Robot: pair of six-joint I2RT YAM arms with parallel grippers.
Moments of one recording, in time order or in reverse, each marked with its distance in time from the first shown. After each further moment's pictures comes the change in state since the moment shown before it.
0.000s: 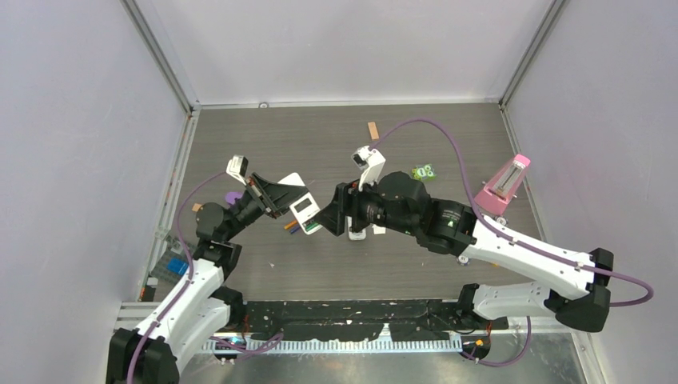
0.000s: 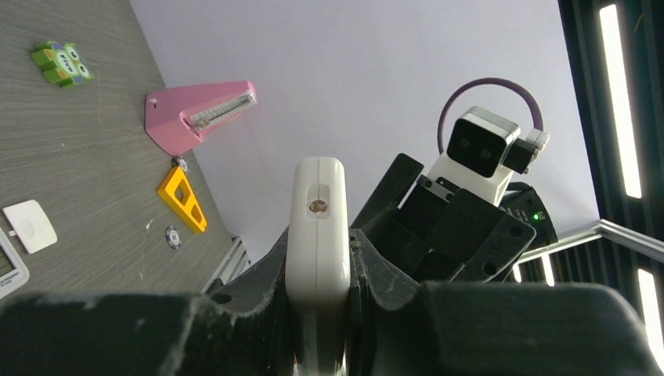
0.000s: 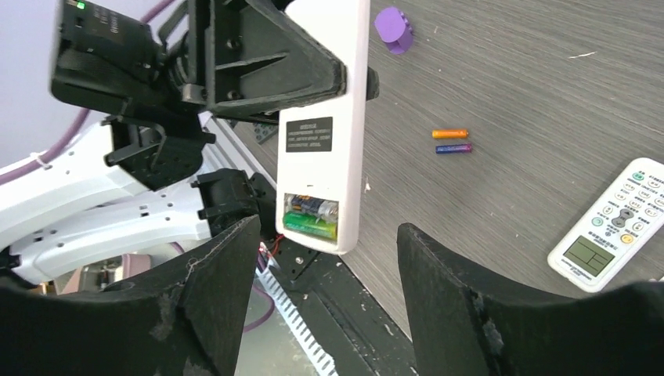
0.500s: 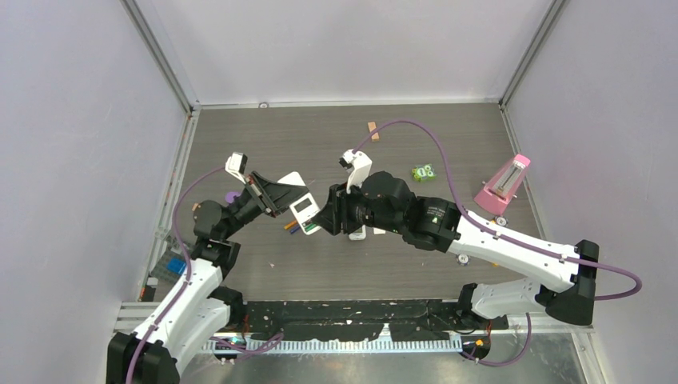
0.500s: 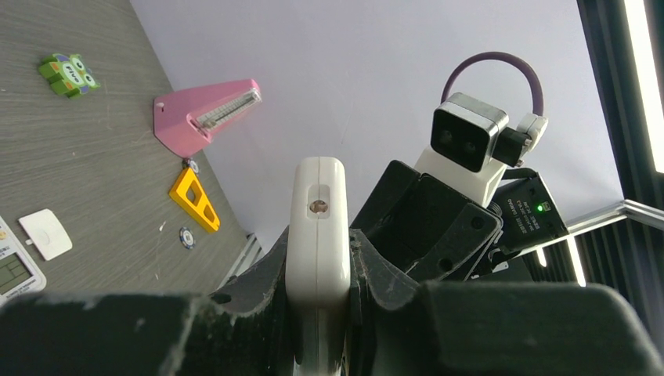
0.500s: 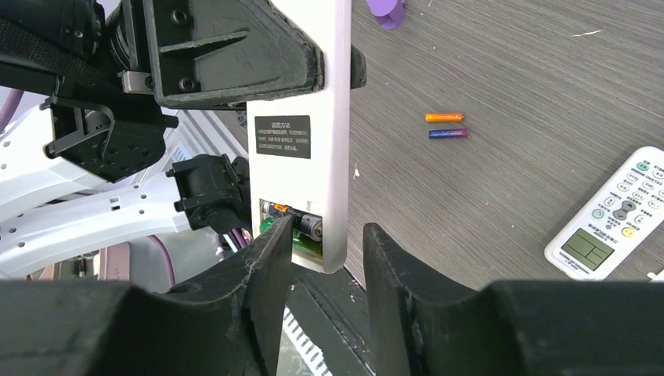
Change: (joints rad) left arm 0.001 -0.016 0.039 -0.036 0.034 0.061; right arm 0.000 0.097 0.039 -0.034 -0.005 -0.026
